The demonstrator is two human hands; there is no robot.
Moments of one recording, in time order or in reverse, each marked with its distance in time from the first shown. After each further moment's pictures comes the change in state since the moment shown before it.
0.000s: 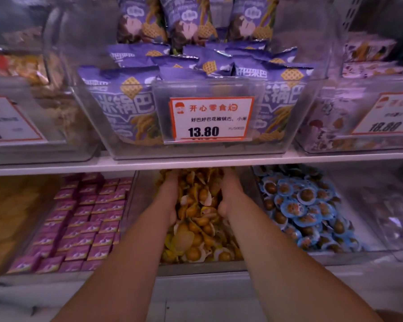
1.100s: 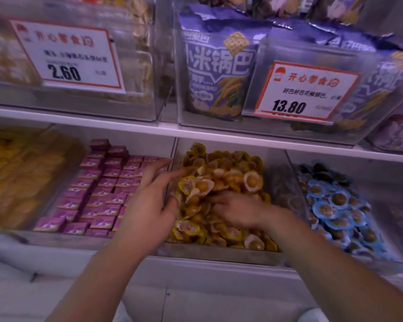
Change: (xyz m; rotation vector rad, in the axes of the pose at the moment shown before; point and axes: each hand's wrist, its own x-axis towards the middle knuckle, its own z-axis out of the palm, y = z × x) left_hand -0.106 -0.019 -0.099 0.983 0.294 0.979; right_hand -0.029 0.039 0.000 -1.698 -0.549 -0.518
